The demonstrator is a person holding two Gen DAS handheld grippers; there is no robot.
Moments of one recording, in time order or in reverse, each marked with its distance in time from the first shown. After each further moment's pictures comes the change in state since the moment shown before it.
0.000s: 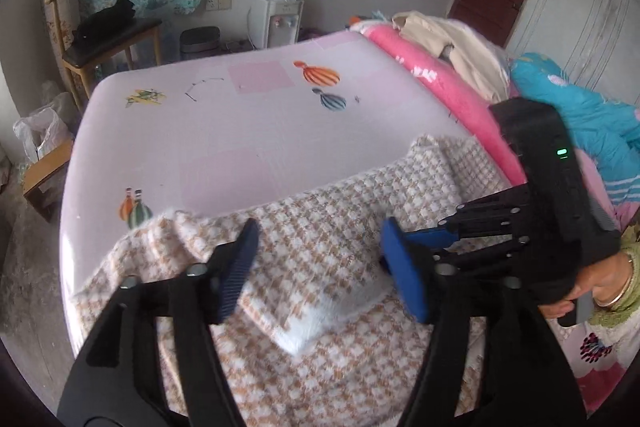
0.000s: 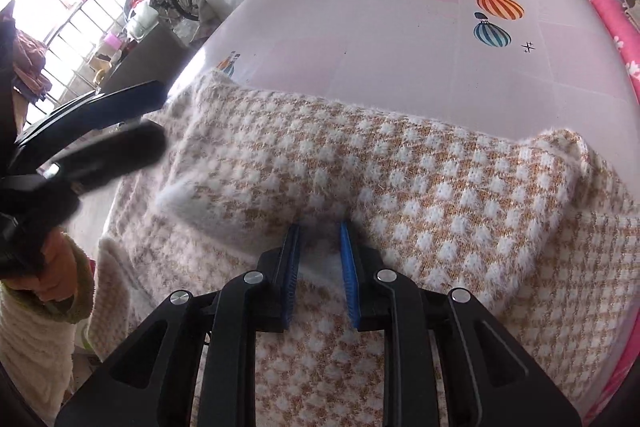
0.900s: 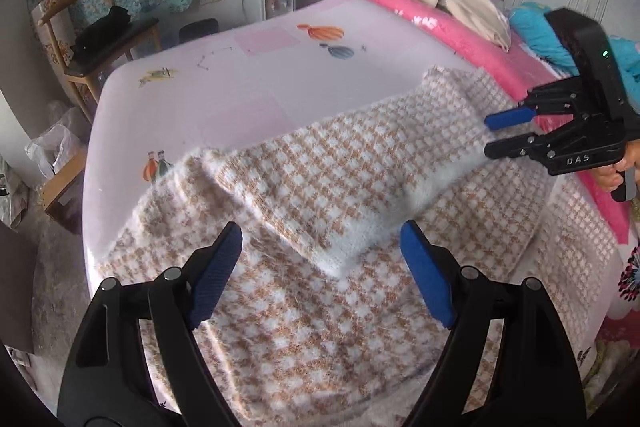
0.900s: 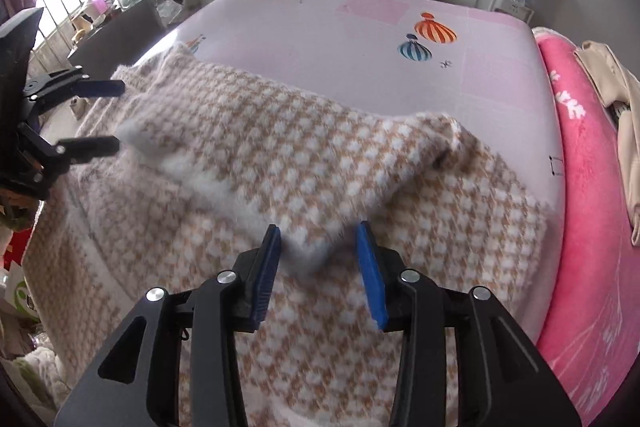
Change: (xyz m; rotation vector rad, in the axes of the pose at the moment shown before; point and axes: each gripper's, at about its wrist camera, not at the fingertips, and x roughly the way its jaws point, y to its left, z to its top) left arm -0.034 0.014 -0.048 0.102 0.000 0.052; right arm -0.058 -0.039 -0.037 -0.131 -0.033 -0.213
